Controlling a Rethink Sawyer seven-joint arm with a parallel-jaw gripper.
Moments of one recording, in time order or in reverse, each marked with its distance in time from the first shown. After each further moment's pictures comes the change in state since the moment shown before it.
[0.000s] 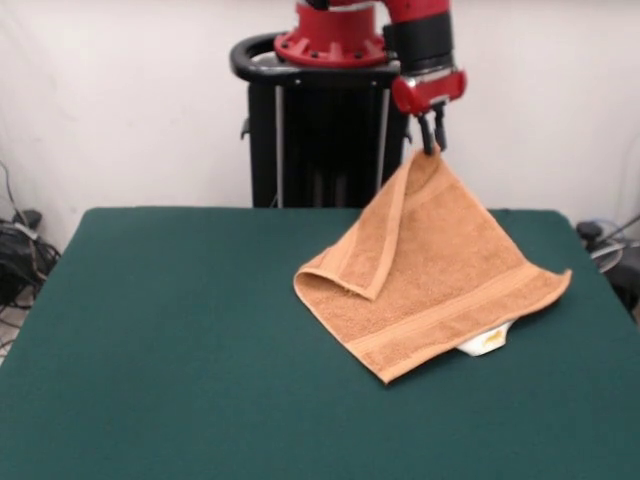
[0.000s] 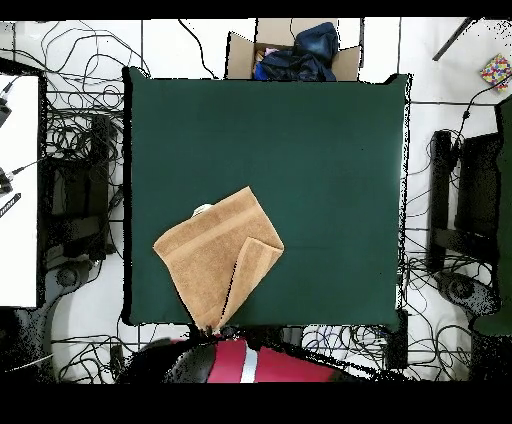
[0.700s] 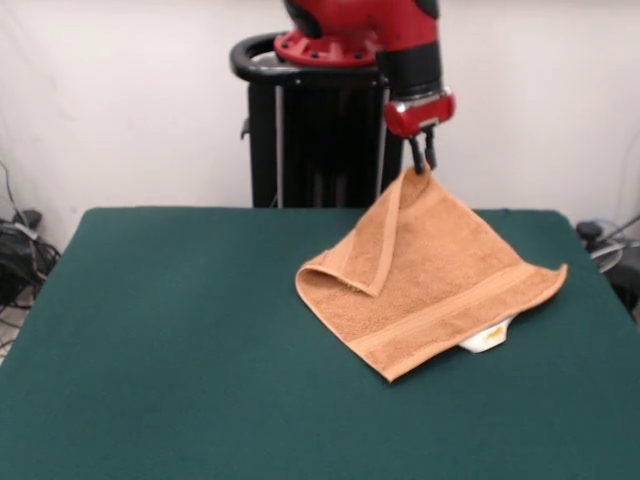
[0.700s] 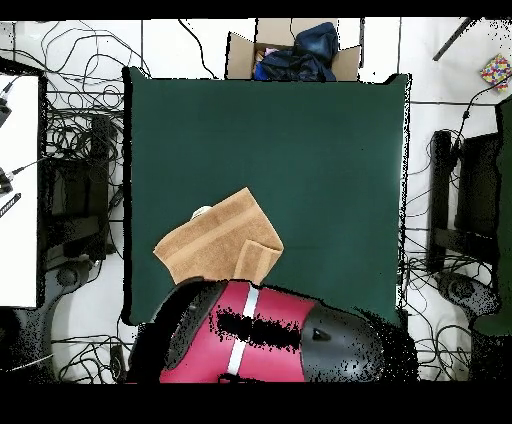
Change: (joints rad) arm 0.011 0.235 -0.053 -0.086 -0.006 -0.117 0.000
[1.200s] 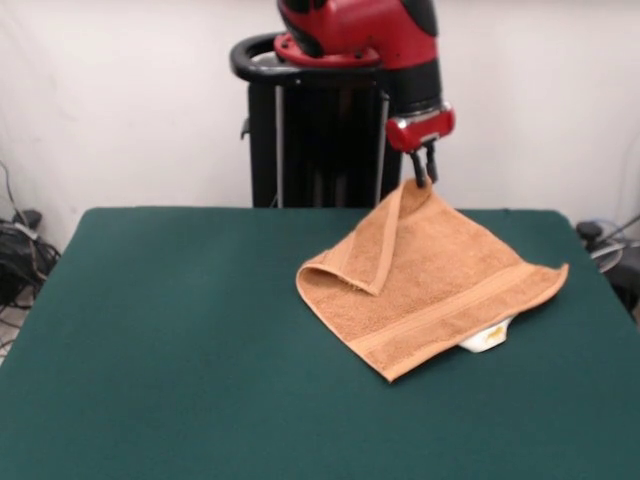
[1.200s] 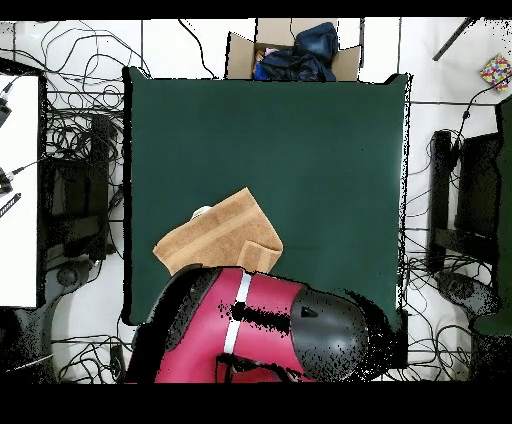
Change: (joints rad) arm 0.019 0.085 -0.003 -0.053 0.000 -0.049 0.000
